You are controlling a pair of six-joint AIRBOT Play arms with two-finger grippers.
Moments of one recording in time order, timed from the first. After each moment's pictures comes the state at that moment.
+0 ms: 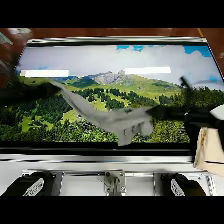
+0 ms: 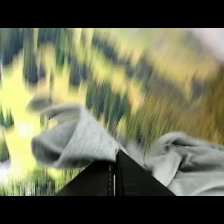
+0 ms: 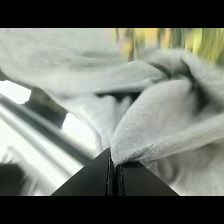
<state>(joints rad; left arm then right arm) 0.03 -0.90 1.13 0.81 -0.95 -1.37 -0.12 -0.84 0.94 -0.67 1.25 1.14</state>
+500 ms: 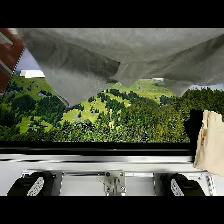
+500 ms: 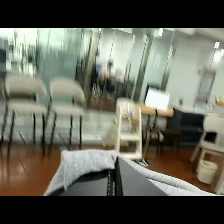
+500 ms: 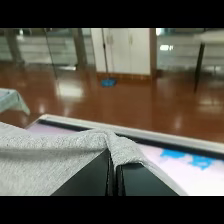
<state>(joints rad) 0.13 -0.71 1.80 0.85 -0.85 -1.37 -0.12 -0.77 1.80 -0.93 1.08 1.33</state>
